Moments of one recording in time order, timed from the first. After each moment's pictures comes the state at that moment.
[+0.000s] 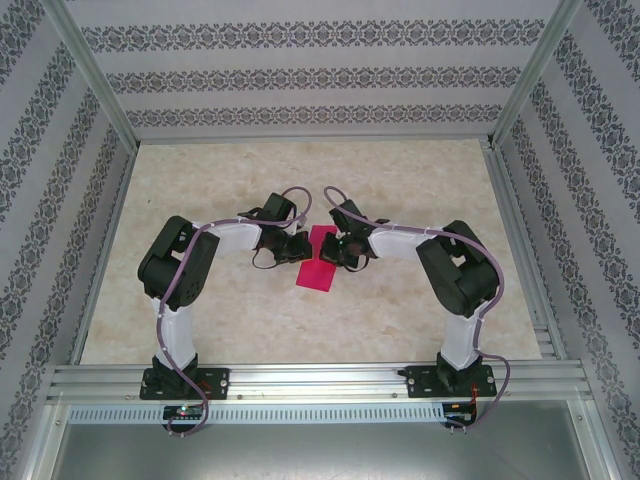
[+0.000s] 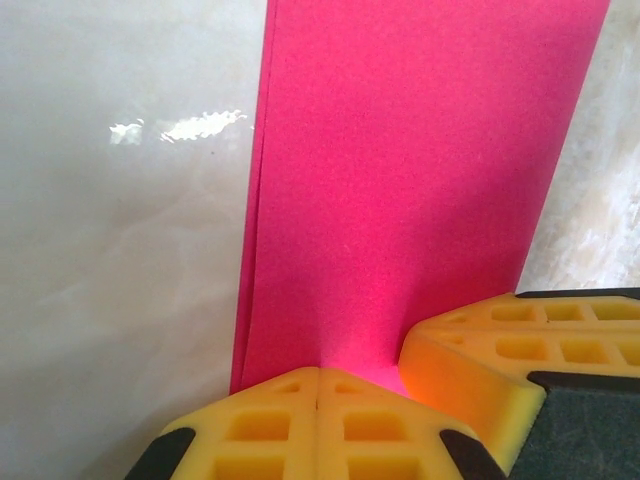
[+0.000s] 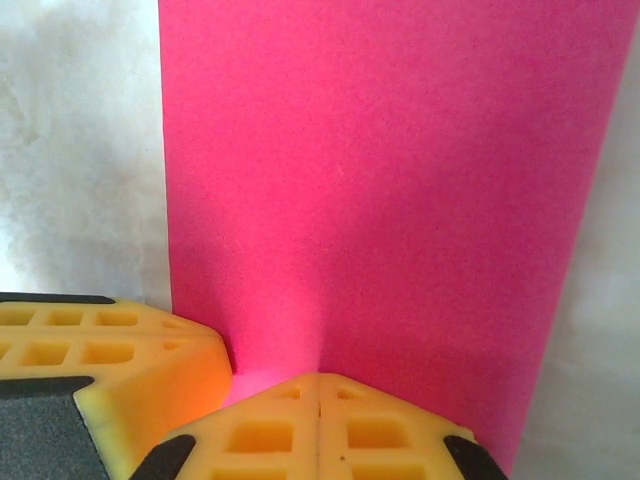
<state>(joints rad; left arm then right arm) -0.50 1.97 1.14 -0.29 0.52 -0.62 0.60 1.89 1.06 -0.24 -0.29 0.82</state>
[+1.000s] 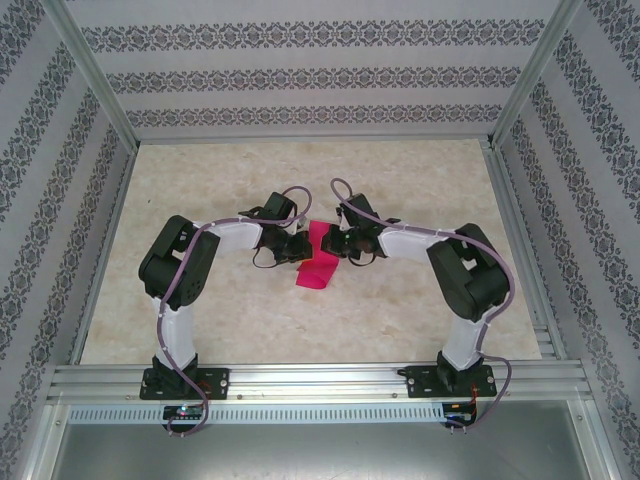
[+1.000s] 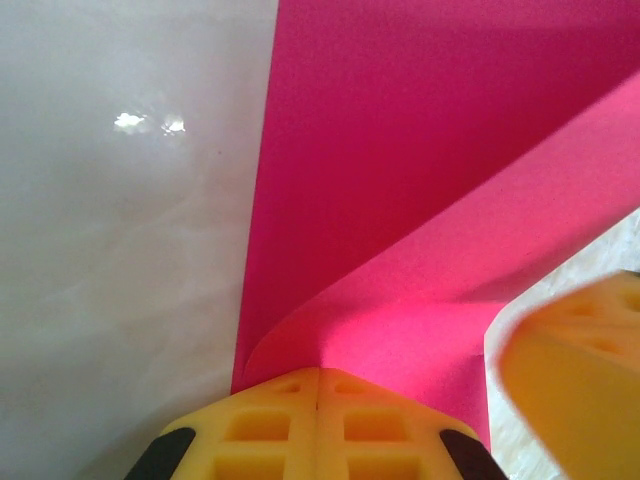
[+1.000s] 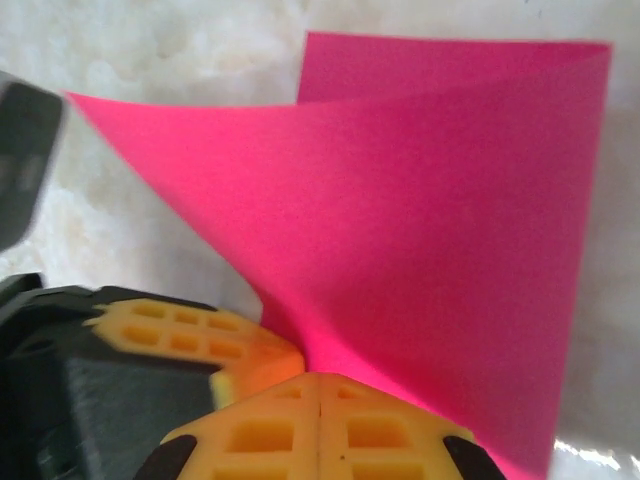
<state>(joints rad) -0.50 1.98 1.15 -0.31 0.52 -0.64 0.55 1.86 1.03 -0.12 -0.37 0.74</state>
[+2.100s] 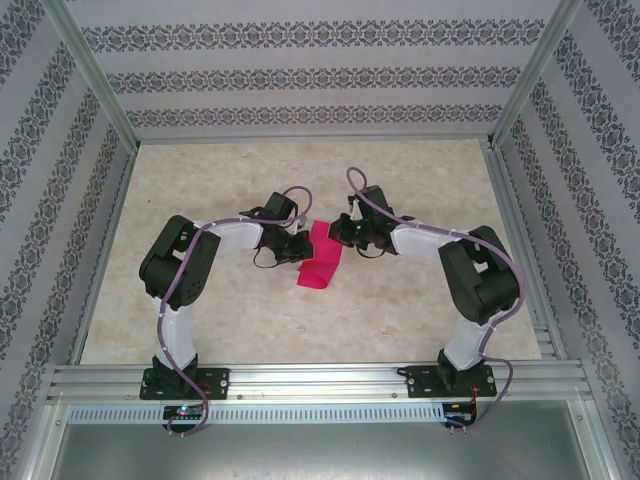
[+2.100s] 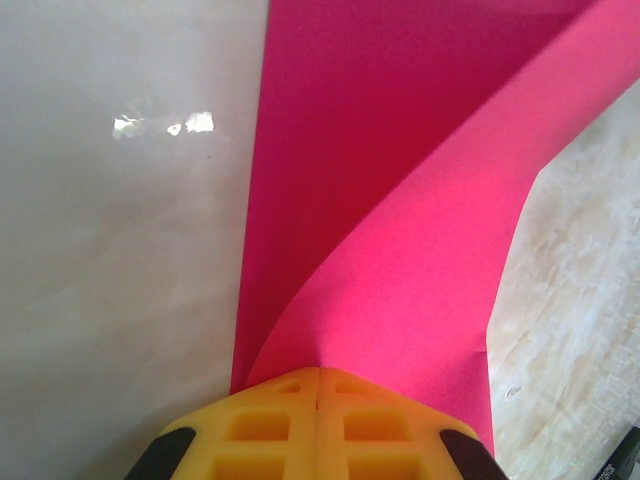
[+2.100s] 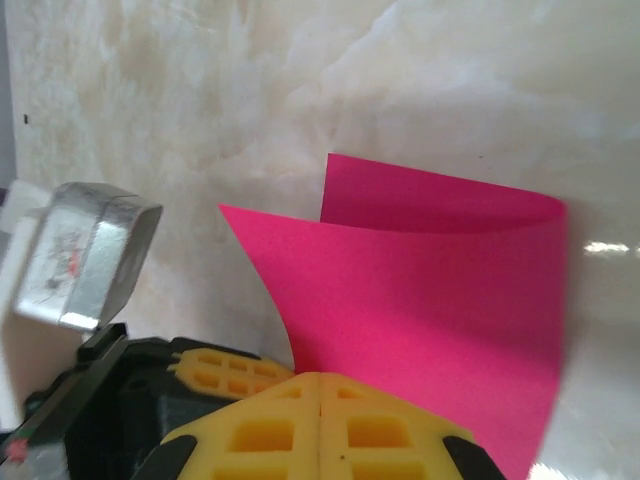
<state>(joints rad) -0.51 1.98 1.15 -0.30 0.52 -0.64 0.48 1.81 1.00 -0.03 -0.41 0.74</state>
